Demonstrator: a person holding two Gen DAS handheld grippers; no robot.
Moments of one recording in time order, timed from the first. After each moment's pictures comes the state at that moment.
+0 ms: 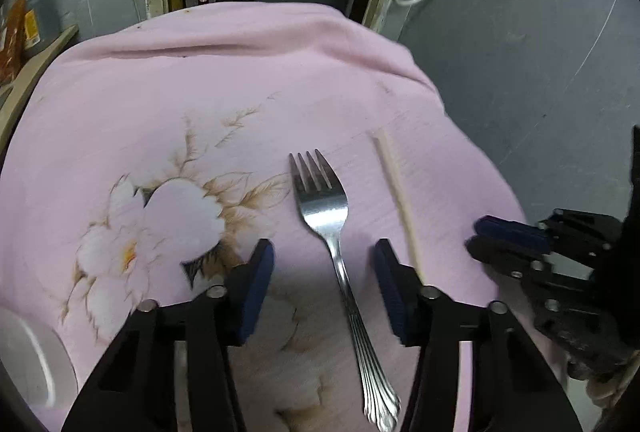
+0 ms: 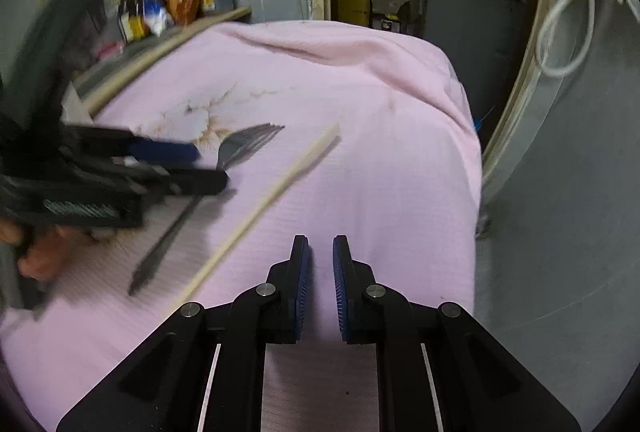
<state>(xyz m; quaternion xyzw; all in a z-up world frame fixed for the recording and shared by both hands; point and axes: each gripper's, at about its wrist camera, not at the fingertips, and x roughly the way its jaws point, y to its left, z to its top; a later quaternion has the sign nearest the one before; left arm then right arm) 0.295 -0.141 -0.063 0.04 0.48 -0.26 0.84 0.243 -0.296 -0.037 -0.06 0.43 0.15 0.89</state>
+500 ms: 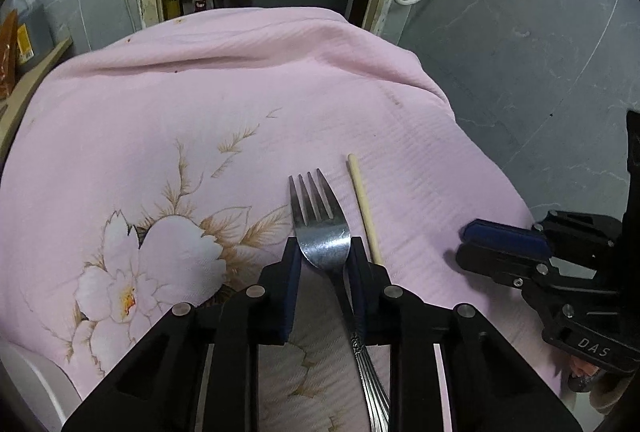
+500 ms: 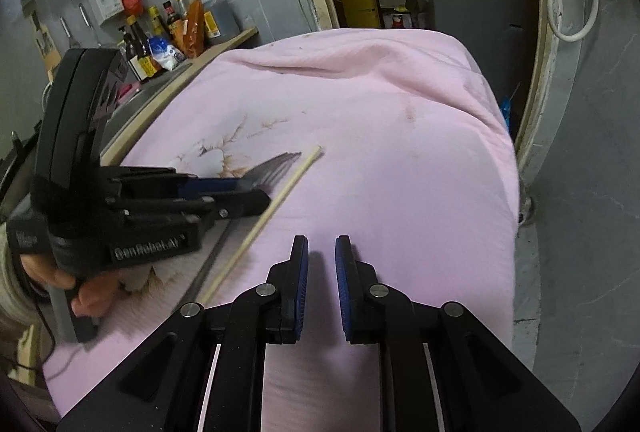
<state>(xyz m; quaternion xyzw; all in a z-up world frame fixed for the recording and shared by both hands) 0.314 -0.148 -0.065 0.05 0.47 -0.26 0.84 0.267 -0.297 -0.037 0.03 0.43 0.19 0.88</state>
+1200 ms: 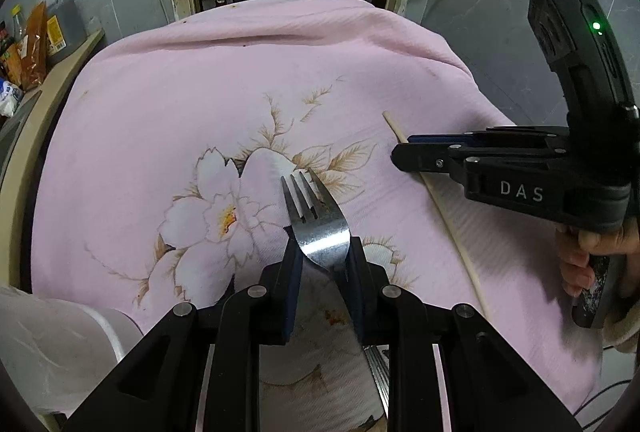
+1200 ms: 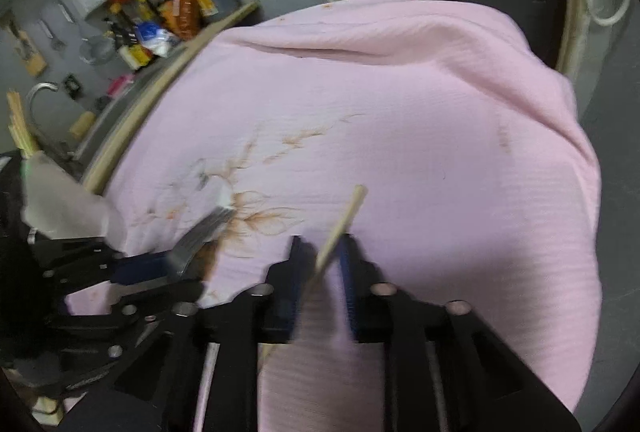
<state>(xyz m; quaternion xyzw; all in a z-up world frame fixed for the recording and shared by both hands) 0.286 -0.102 -0.062 0.08 0.48 -0.23 0.84 0.327 -0.248 -0.051 0.03 0.49 0.19 0.85</state>
